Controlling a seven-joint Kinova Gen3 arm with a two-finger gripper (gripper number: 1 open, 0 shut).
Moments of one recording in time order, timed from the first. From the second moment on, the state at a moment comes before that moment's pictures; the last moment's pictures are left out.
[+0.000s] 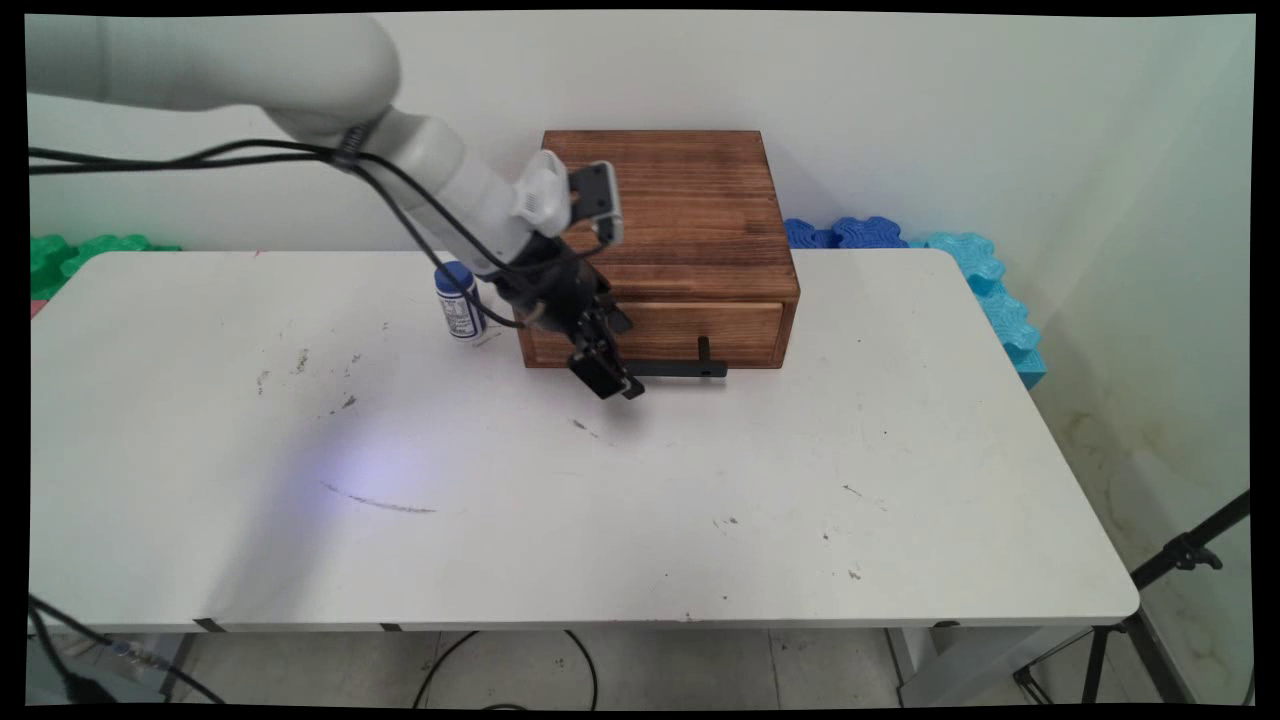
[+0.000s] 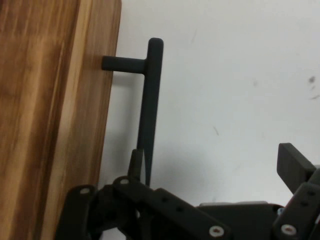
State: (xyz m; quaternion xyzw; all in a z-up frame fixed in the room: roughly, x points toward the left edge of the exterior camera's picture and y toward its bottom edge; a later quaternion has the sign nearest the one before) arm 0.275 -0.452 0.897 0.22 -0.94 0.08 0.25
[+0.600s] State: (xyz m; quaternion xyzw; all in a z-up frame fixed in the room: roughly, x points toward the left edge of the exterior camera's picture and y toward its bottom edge) arm 0.245 -0.481 0.858 0.18 -0.95 0.10 0.21
